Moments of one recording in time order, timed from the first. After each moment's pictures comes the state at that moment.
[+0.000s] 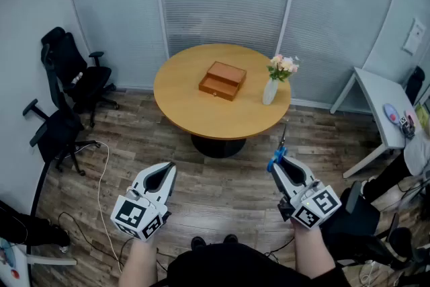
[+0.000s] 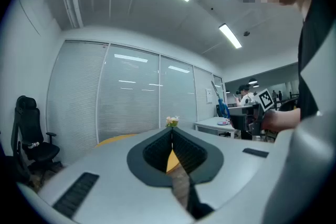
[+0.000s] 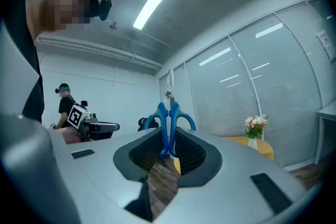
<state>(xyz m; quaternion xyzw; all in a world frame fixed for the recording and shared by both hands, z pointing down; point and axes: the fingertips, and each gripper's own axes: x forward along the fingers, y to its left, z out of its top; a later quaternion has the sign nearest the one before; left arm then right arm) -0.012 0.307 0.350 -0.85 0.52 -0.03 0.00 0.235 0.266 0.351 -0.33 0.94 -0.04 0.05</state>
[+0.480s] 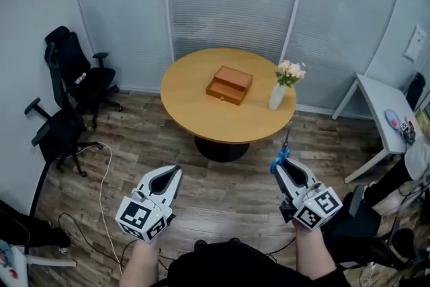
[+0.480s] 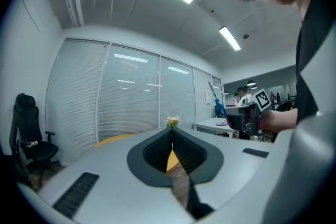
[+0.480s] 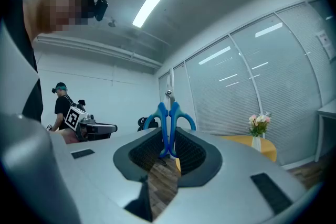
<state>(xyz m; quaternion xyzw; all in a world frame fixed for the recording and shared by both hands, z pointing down) -0.040 0.316 0.352 -0.86 0.51 -0.03 0.00 0.203 0.268 0.351 -0.34 0.94 -0.05 0.05</state>
